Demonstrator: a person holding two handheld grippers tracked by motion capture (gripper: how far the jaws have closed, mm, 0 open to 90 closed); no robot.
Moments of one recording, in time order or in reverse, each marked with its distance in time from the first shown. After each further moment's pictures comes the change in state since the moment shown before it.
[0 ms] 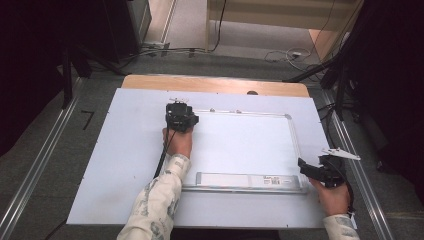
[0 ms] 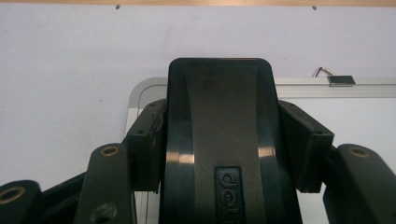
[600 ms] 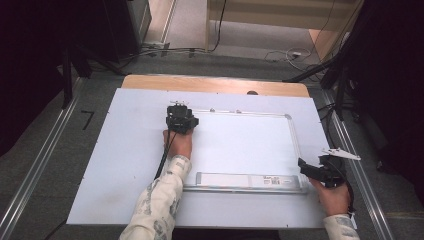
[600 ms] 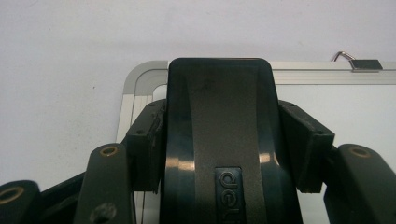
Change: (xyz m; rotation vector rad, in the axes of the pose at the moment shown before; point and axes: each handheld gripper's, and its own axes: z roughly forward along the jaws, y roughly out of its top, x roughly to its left) left arm 0.002 -0.007 0.011 0.023 0.002 -0.010; right arm 0.000 0.000 0.000 0.000 0.000 0.002
